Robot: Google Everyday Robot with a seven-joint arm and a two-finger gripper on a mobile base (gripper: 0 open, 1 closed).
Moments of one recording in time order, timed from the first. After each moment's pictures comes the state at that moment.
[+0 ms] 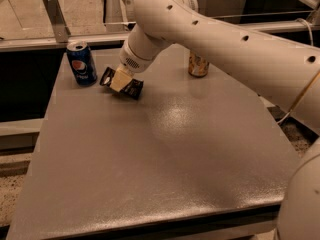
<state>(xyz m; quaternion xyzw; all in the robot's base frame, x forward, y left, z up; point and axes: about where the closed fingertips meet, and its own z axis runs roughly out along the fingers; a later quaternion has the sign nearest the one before) 0.657 0.089 0.854 -0.56 0.77 0.09 0.30</state>
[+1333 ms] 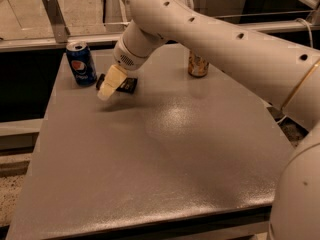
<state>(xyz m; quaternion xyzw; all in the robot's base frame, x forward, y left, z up) 0.657 0.112 0.861 -0.57 0.75 0.12 0.31</state>
